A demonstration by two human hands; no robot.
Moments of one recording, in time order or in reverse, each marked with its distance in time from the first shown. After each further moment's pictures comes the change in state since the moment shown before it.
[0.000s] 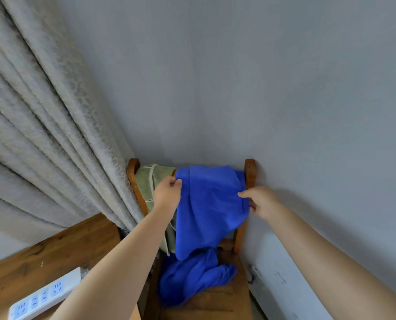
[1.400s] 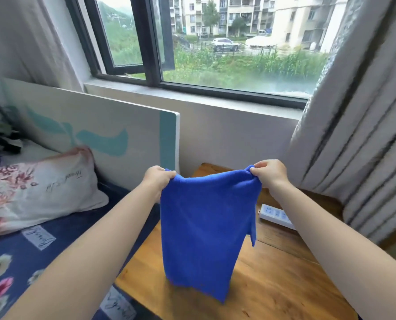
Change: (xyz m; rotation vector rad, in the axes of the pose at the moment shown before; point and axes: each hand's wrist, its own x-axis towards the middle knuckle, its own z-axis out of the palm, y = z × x) left_hand -0.349 -0.254 -0.559 -0.368 0.800 -0.529; right_hand -0.389 0.162 0.469 -0.836 -0.648 -0.789
